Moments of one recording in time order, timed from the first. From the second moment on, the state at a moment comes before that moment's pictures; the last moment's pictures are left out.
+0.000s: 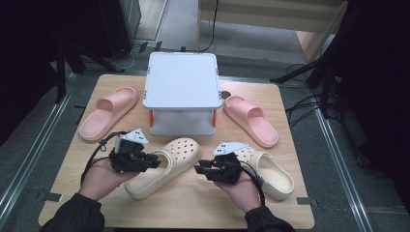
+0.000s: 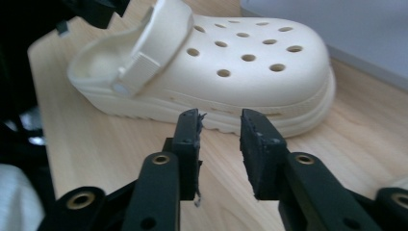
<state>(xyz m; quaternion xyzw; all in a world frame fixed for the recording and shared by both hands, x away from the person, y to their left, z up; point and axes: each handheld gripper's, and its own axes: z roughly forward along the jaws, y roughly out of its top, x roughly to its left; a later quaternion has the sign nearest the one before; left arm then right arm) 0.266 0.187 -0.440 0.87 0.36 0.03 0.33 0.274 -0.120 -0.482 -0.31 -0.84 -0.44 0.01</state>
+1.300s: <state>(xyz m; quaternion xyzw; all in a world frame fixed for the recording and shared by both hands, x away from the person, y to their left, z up) 0.273 0.212 -0.491 0.86 0.41 -0.02 0.31 0.289 -0.069 -0.509 -0.31 -0.87 -0.38 -0.02</state>
